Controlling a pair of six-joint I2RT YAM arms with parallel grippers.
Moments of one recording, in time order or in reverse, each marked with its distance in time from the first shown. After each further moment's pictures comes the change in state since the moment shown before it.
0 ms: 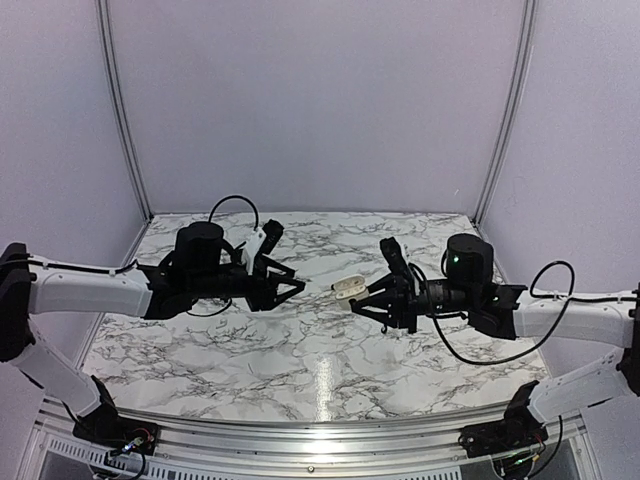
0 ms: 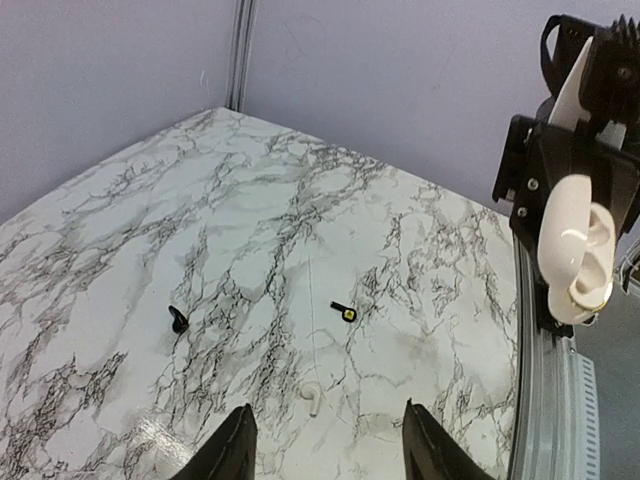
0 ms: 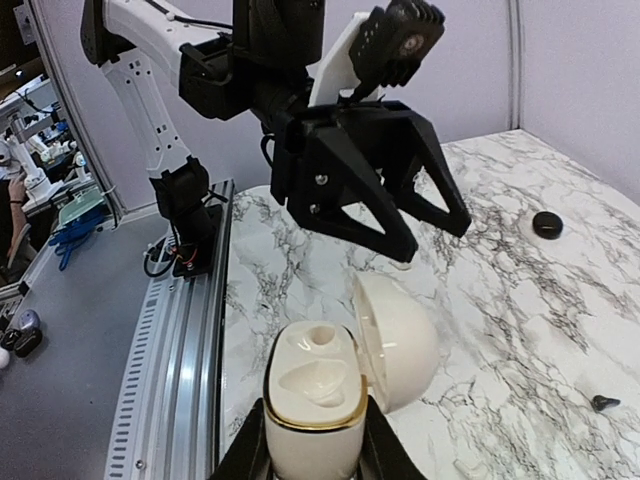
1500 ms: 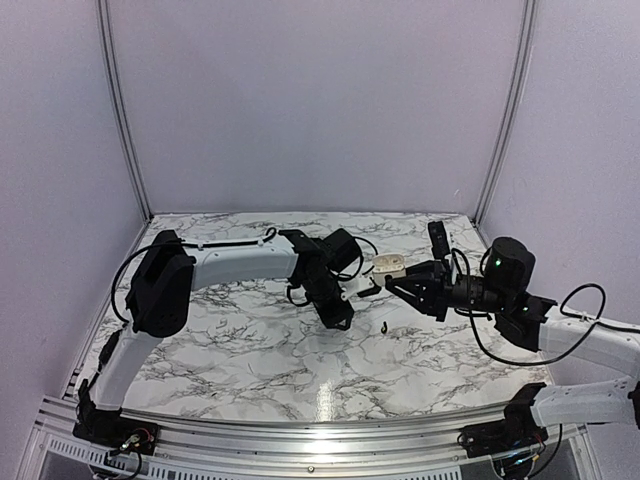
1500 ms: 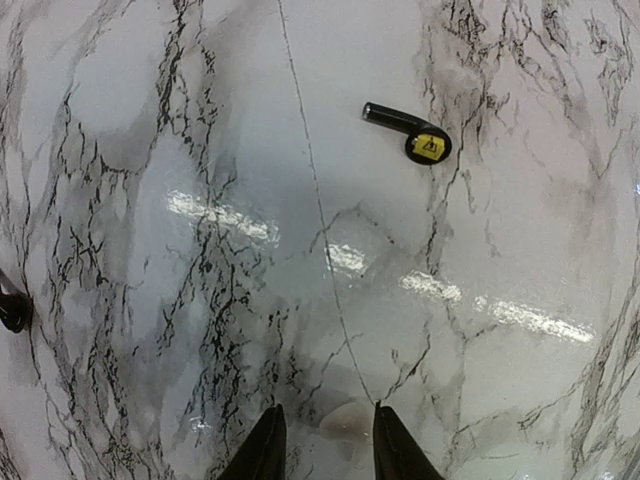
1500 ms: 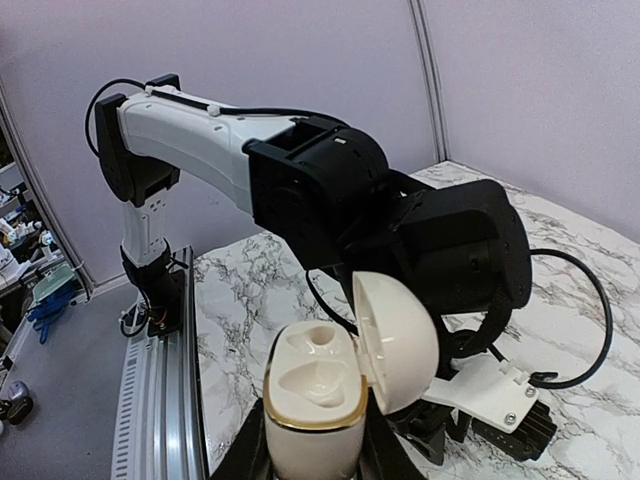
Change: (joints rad) left arm -0.154 0.942 1.256 -1.234 -0.181 0.377; right arm -0.175 -0.240 -0.134 0.065 0.035 0.182
